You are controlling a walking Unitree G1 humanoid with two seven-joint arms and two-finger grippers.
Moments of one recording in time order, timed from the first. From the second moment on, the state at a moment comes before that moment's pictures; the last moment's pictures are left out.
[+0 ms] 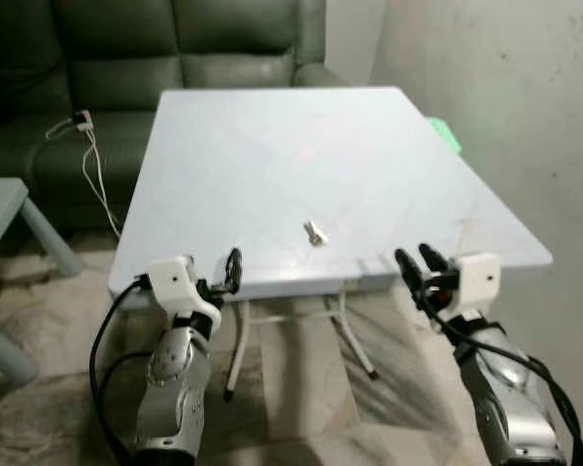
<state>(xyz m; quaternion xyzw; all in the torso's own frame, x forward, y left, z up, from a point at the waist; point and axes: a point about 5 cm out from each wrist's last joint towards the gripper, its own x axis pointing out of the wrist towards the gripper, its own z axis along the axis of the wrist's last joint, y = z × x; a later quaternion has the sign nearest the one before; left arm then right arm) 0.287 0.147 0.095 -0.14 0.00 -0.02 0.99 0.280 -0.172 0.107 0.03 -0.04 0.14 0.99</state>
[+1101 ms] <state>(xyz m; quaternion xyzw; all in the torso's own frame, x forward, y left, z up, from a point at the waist) 0.276 0.142 0.094 -0.11 0.00 -0.03 0.99 0.280 -0.169 0.109 0.01 -0.03 0.20 0.98</state>
